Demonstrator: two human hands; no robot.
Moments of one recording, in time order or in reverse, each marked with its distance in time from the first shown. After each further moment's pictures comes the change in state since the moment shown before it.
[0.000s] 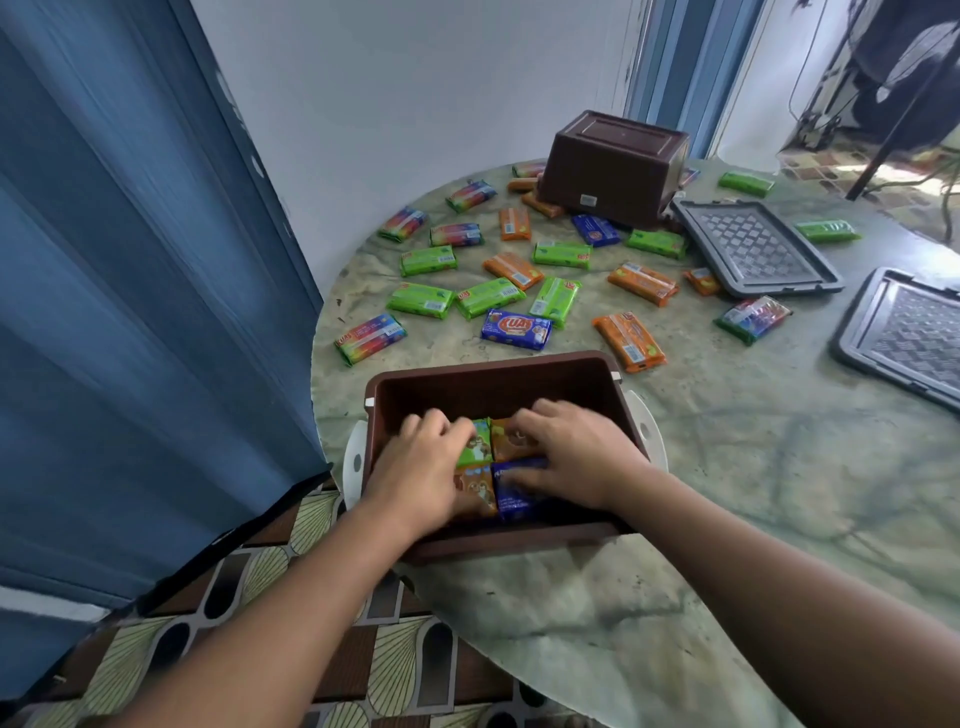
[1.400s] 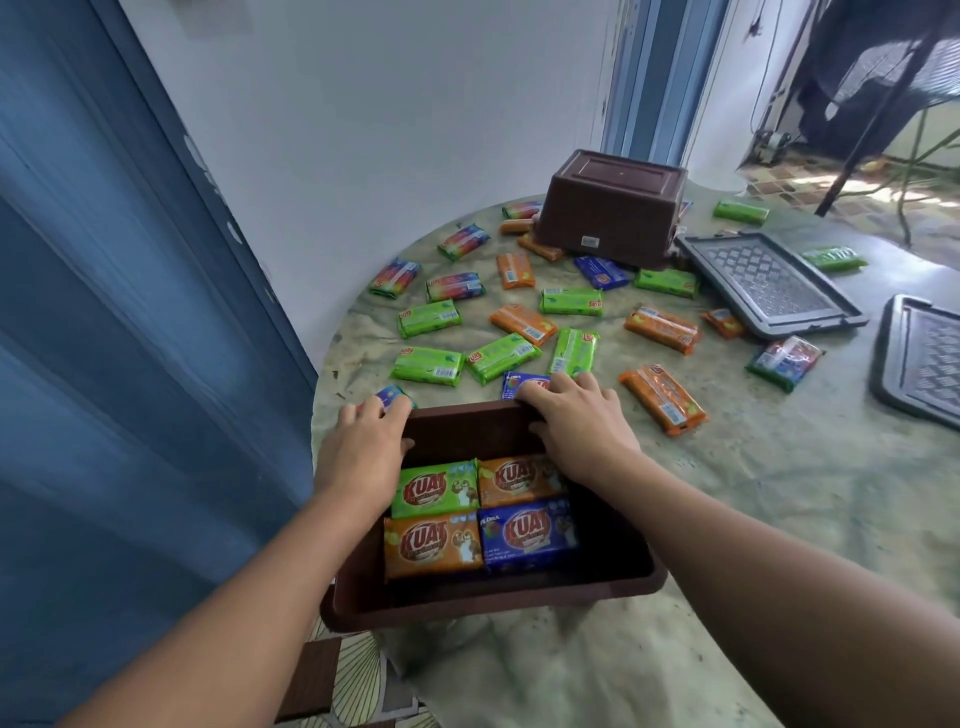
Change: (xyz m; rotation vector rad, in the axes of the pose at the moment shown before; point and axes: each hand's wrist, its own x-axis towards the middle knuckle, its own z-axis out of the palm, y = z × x) left_hand 0.131 -0.133 -0.026 0.188 0.190 -0.099; right_hand 0.130 0.010 -0.025 -0.067 0.126 0.321
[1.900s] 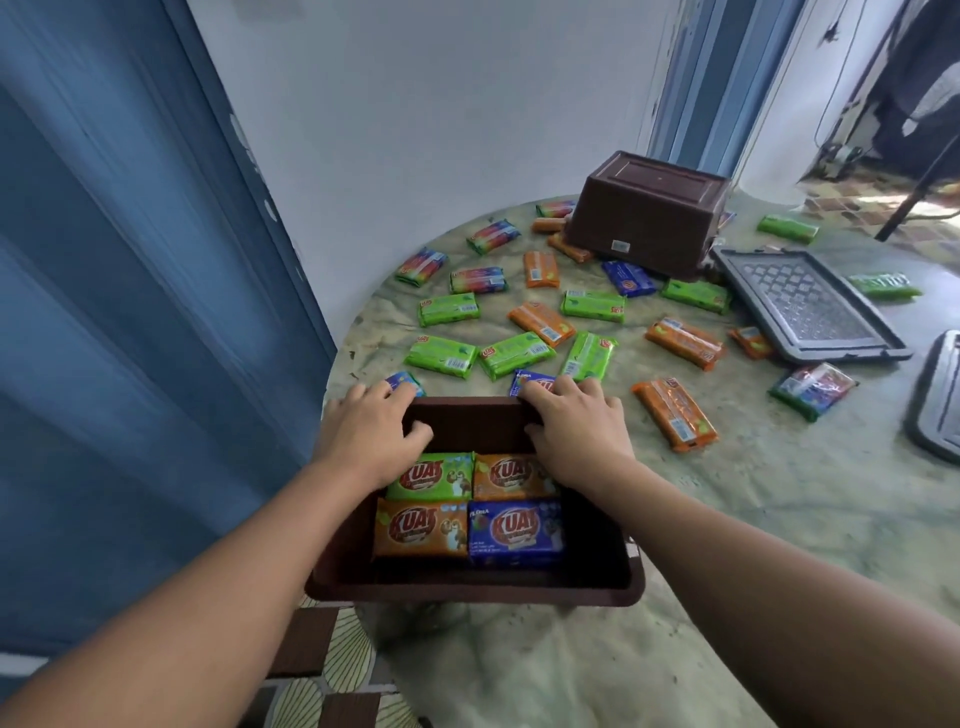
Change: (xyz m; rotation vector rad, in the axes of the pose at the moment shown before) left_hand -0.003 0.011 -0.017 -0.010 -0.041 -0.064; right_hand 0.002 0.000 -0.002 -0.022 -0.059 0.003
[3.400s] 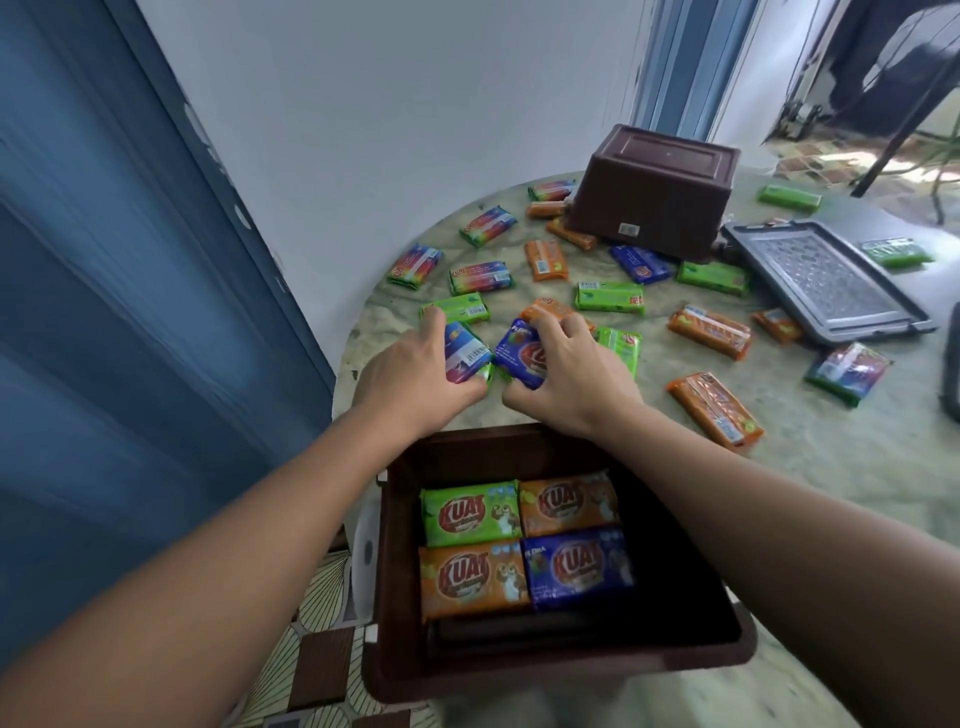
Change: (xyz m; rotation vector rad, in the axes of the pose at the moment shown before) left_hand 0.088 -0.004 -0.035 -0.285 0.039 0.099; right_hand 0.078 -0.036 -0.021 0.240 0.162 0.060
